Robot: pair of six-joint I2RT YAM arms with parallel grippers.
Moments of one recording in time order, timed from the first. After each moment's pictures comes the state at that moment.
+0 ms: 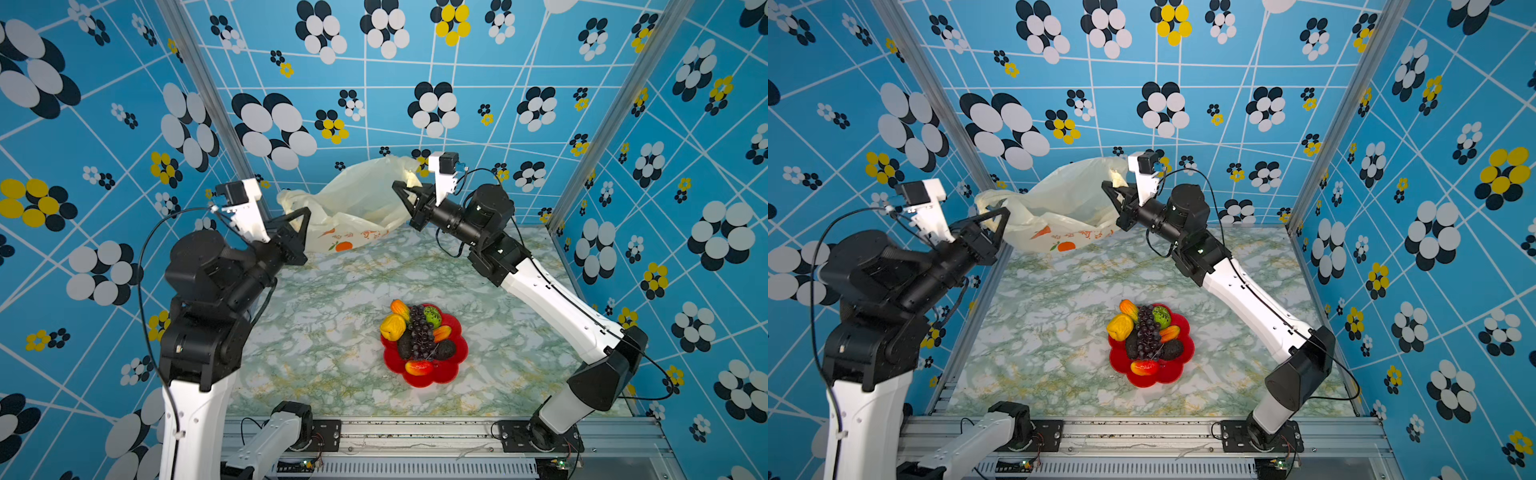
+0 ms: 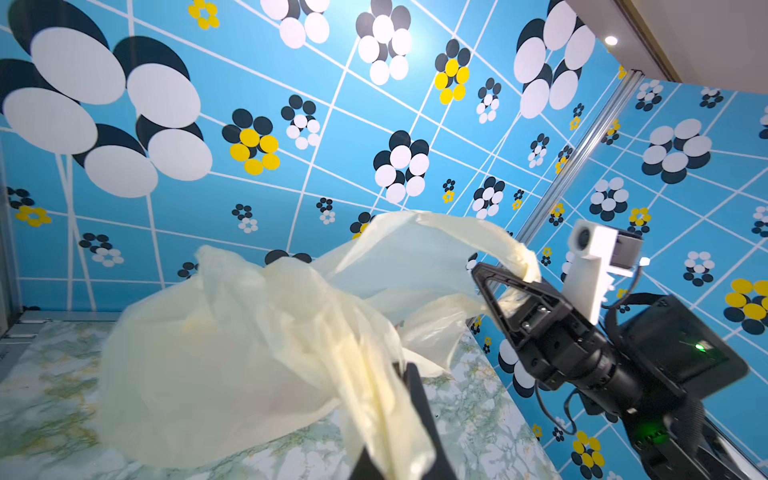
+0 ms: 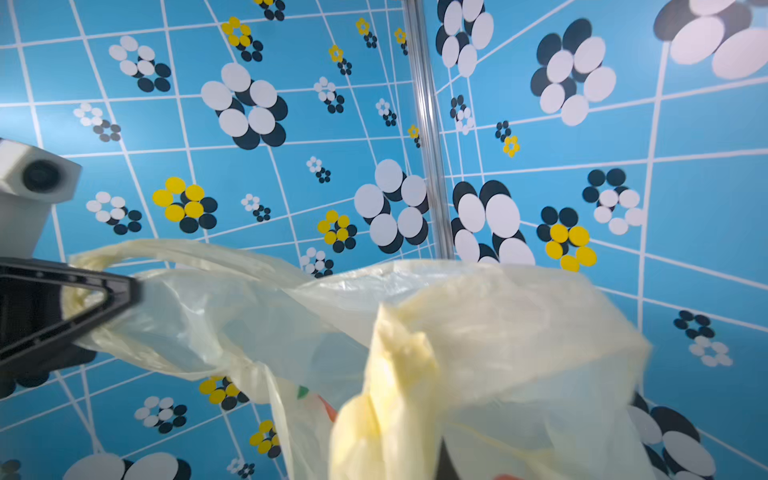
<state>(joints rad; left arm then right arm) -0.15 0.90 1.61 -0.66 0.26 -0.44 0.69 1.63 1.66 0.17 -0.32 0.23</state>
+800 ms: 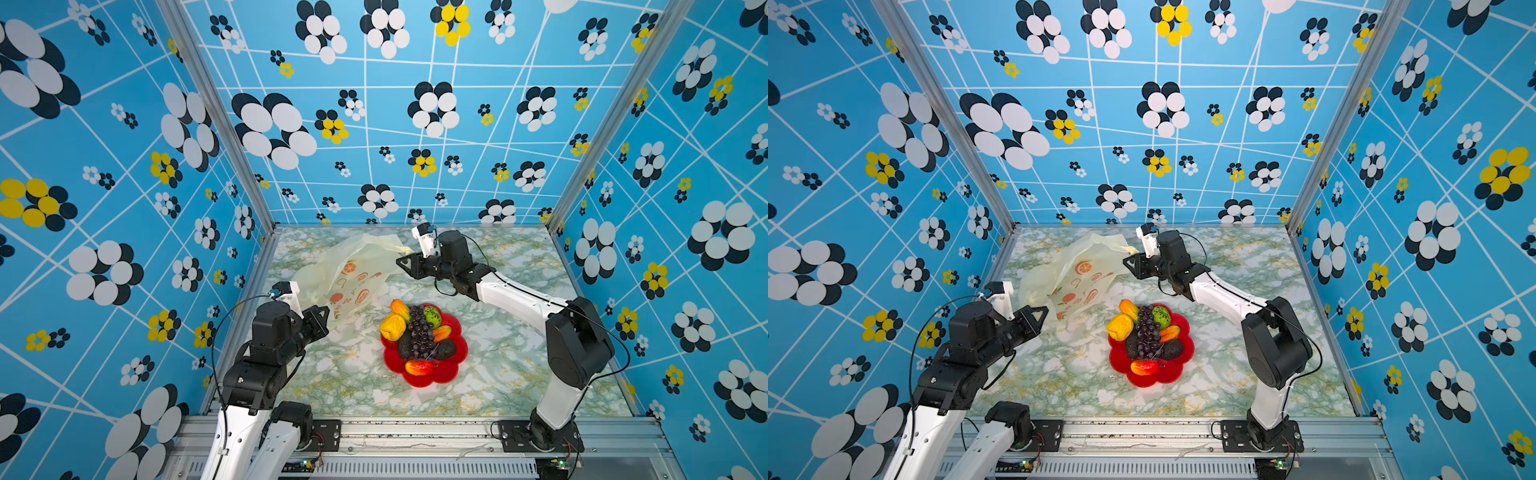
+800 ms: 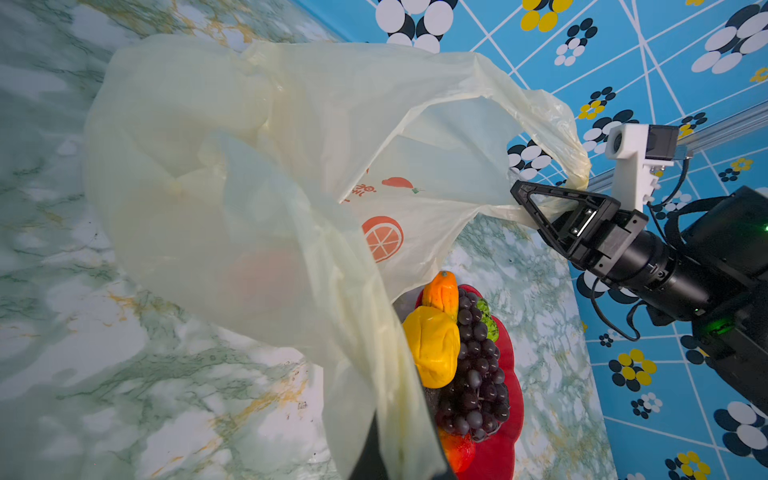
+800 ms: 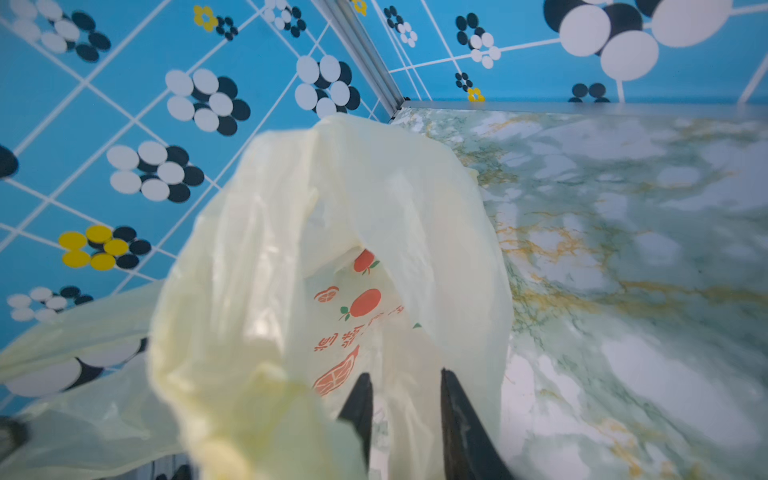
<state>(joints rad) -0.15 0.58 0.79 -0.70 0.23 -0.67 0.57 1.77 1.30 0.04 -0.39 0.39</state>
